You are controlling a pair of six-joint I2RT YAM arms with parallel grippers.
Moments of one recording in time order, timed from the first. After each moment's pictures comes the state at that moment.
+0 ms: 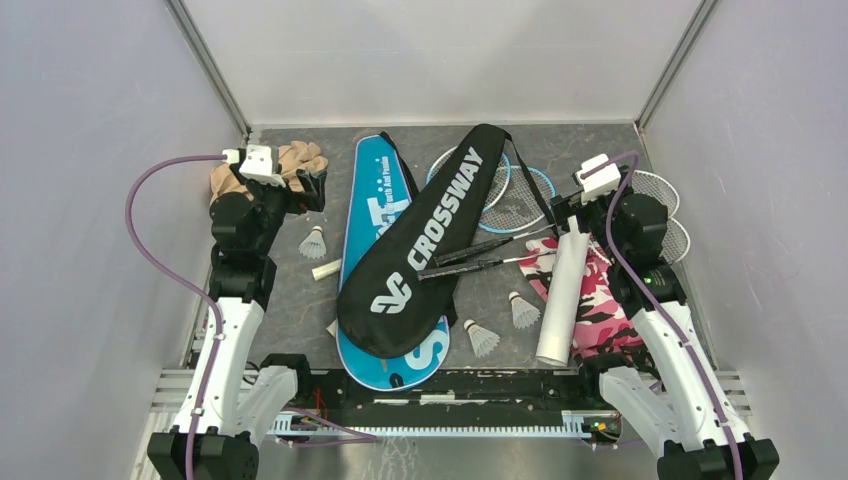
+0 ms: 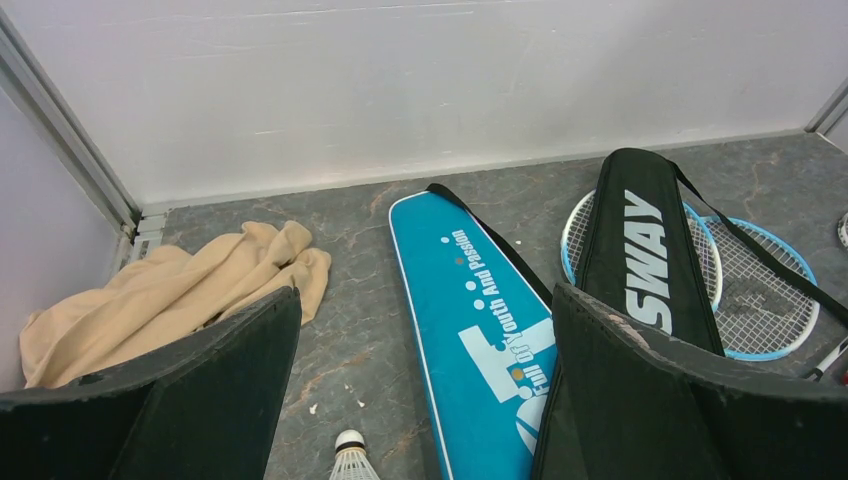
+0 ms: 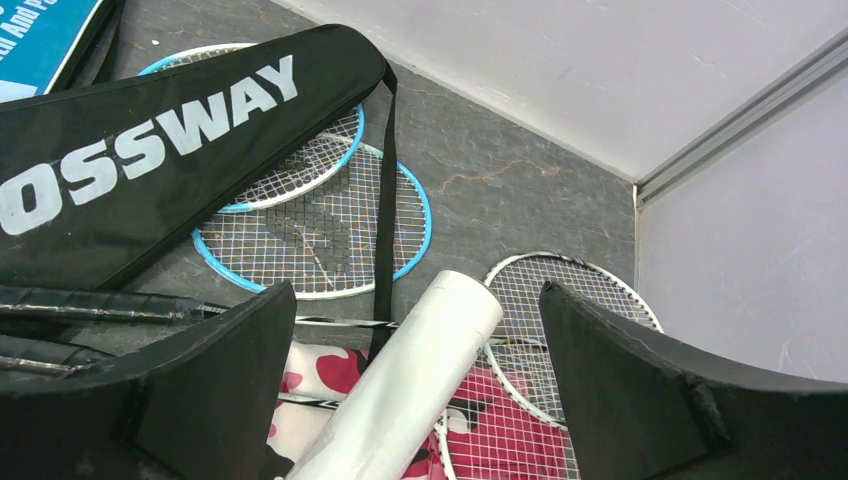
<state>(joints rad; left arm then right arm) -0.02 0.84 0.82 0.06 0.19 -0.03 0.16 0.81 0.80 -0.16 -0.07 -0.35</state>
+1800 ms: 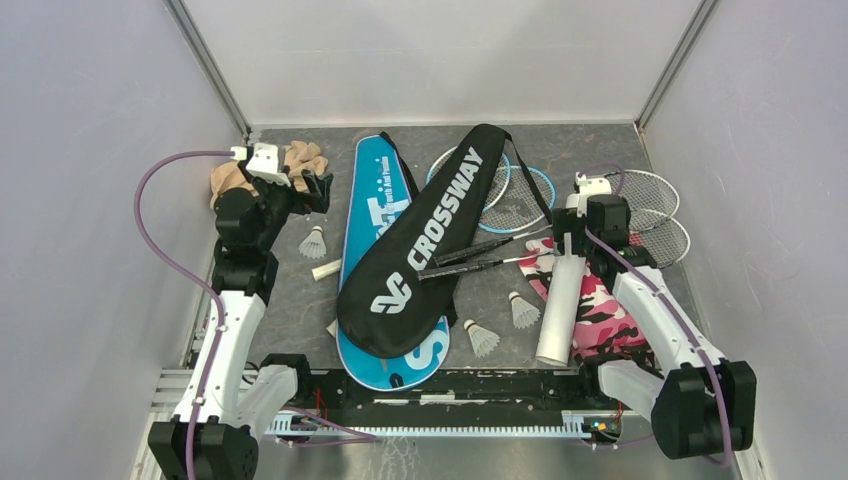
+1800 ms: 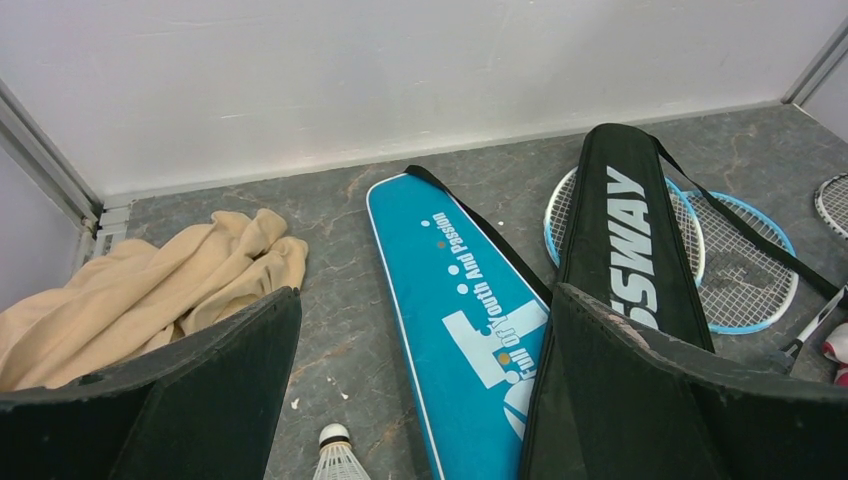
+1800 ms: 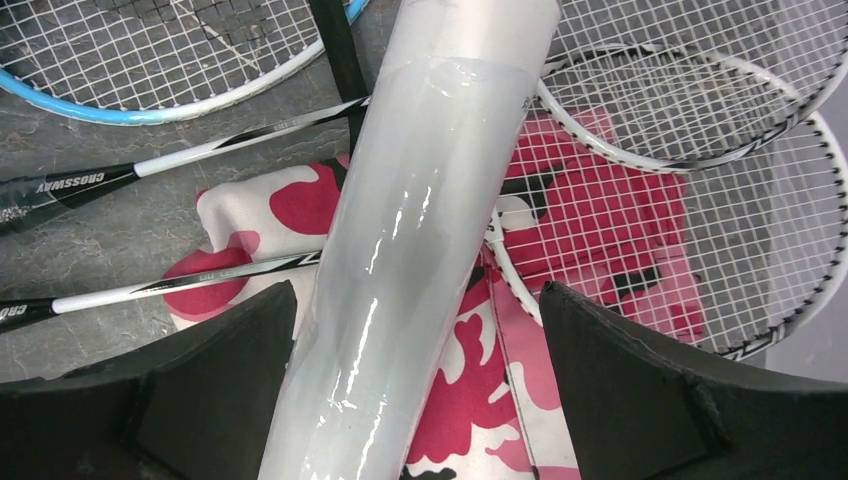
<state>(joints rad) -0.01 0.88 0.81 0.06 0.25 -0.03 0.12 1.07 0.71 -0.33 0.19 -0.06</state>
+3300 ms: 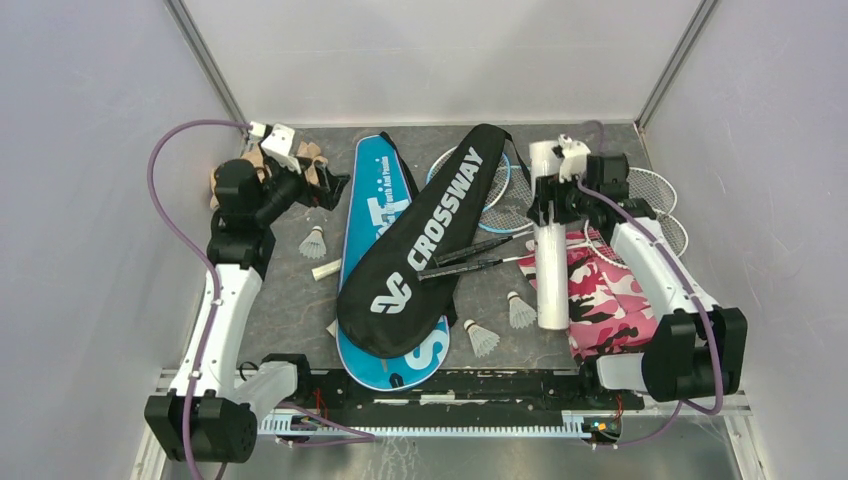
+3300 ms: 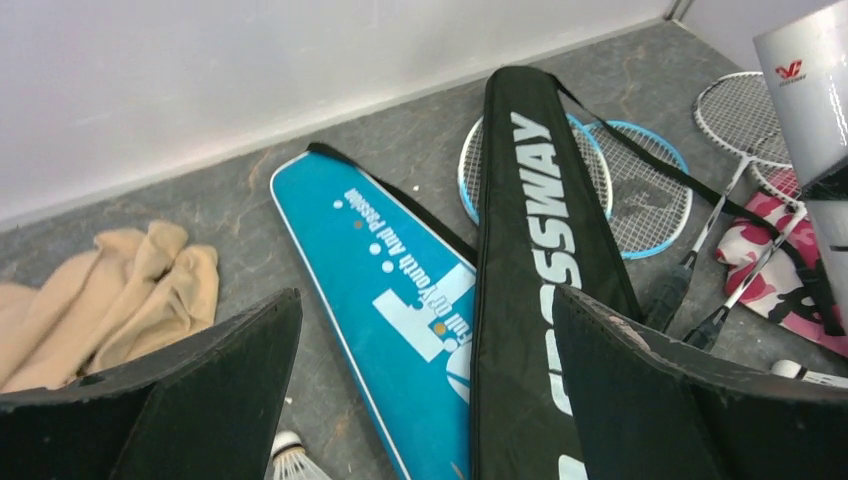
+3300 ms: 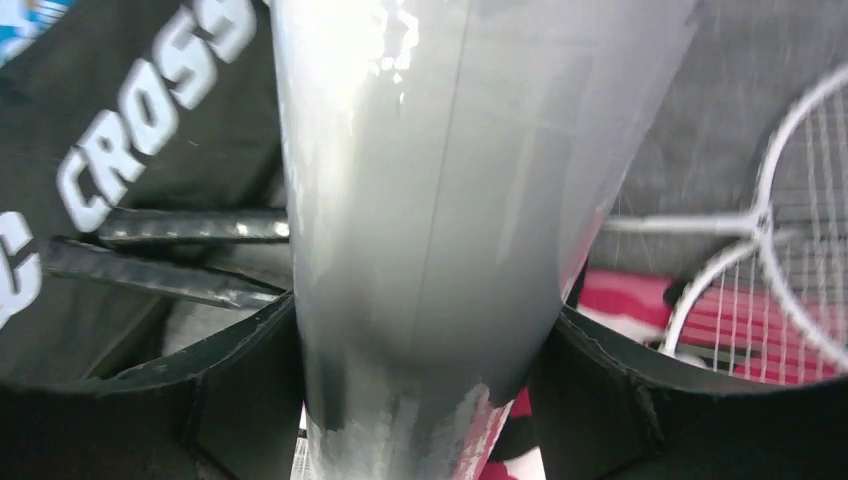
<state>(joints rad) -0.01 0.99 0.95 -0.09 0.48 0.01 0.07 1.33 0.98 -0.41 -0.30 -0.03</state>
